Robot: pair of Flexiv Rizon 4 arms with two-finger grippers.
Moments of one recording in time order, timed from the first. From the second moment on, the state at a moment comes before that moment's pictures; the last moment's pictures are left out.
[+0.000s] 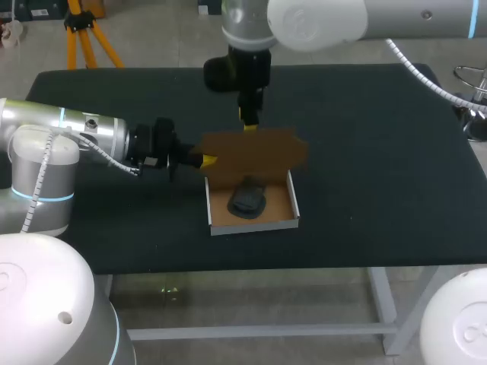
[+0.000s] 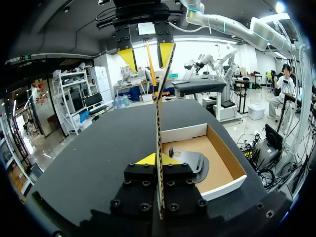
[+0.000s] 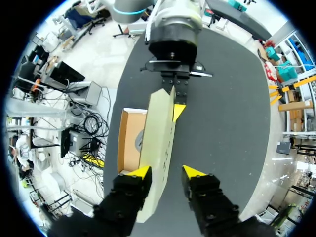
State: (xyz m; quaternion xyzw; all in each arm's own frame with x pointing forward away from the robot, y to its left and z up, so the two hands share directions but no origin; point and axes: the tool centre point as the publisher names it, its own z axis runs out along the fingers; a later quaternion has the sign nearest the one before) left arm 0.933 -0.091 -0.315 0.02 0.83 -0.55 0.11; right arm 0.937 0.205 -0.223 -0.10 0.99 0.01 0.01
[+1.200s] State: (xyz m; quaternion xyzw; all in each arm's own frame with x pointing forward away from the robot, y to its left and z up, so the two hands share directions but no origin) left arm 0.933 -0.091 -0.316 0.02 0.83 -0.55 0.11; right arm 0.924 0.203 -0.245 -0.07 1.00 0.01 0.02
